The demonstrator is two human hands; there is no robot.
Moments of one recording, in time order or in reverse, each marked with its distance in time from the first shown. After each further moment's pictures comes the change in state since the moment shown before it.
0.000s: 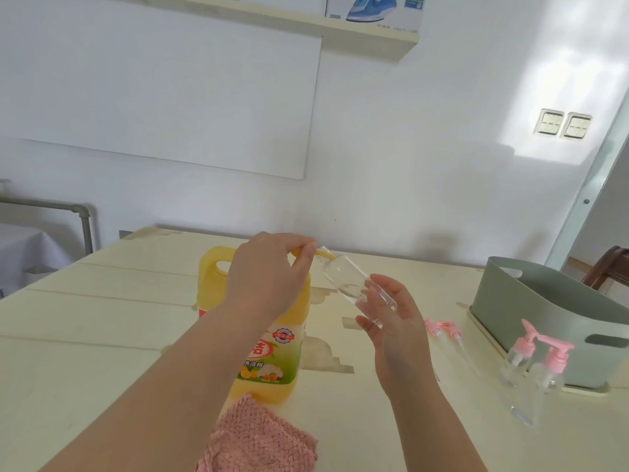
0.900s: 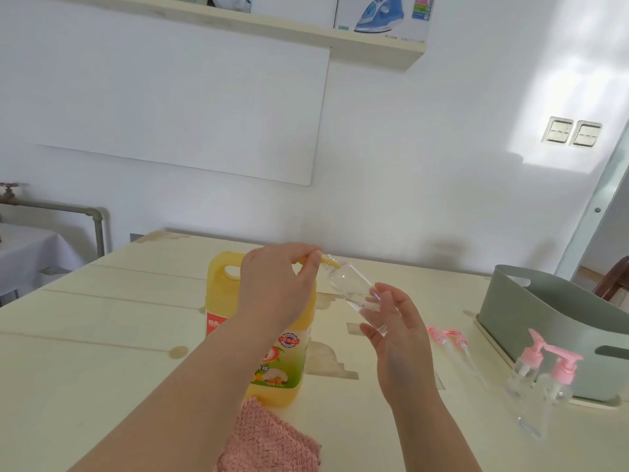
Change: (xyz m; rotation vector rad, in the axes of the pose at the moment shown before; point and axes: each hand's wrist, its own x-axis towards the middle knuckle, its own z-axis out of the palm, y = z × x) left_hand -0.010 0.005 0.004 -0.150 0.091 -0.051; right_hand -0.002 0.006 0.000 0.007 0.018 -0.017
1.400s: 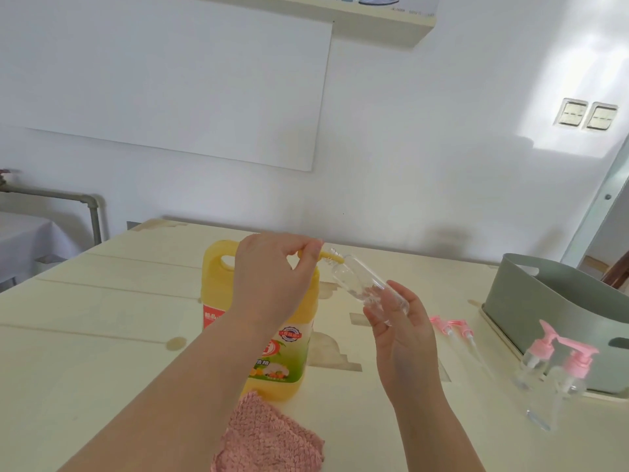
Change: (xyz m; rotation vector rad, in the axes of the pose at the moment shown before) left_hand 0.001 -0.015 0.008 -0.060 0.095 0.112; right_hand 0.007 0.015 -0.003 0.219 0.010 0.038
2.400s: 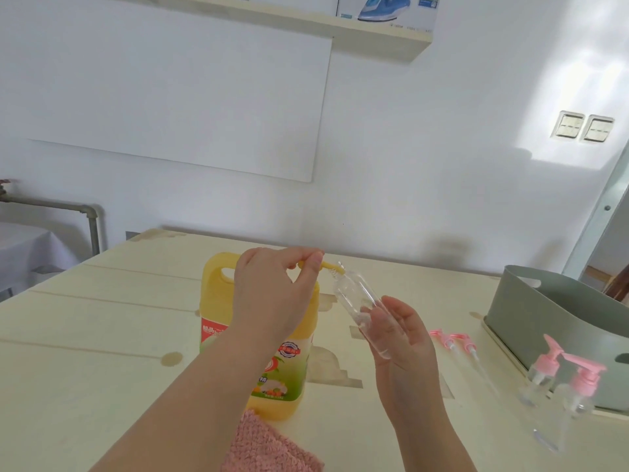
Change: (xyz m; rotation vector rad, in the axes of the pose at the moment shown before) left_hand 0.002 -0.003 0.005 0.034 -0.004 -0.103; right_hand 0.002 0.002 -0.003 0.012 -0.071 0.035
